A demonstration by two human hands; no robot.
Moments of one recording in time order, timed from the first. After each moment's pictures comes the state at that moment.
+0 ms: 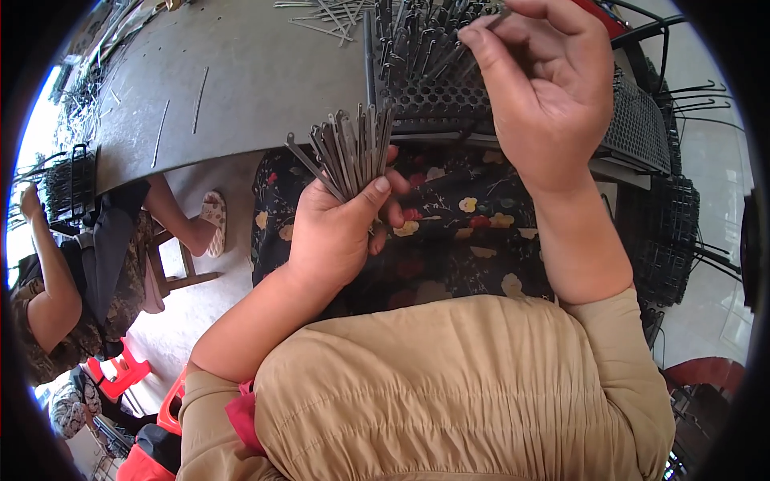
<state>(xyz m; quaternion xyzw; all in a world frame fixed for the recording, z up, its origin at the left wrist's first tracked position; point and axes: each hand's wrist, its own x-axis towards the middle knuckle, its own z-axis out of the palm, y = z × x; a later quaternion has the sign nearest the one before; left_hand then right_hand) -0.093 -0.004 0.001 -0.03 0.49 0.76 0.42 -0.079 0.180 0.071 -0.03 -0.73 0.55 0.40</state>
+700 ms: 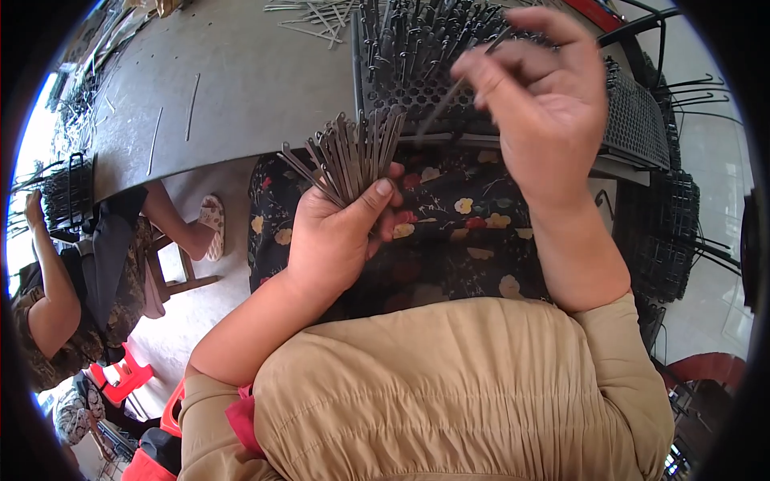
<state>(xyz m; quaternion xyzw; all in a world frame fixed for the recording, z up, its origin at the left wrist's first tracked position) -0.090 -0.001 -0.003 0.02 0.49 0.75 0.44 -0.065 0.204 0.048 -0.01 -0.74 0.58 0.35</state>
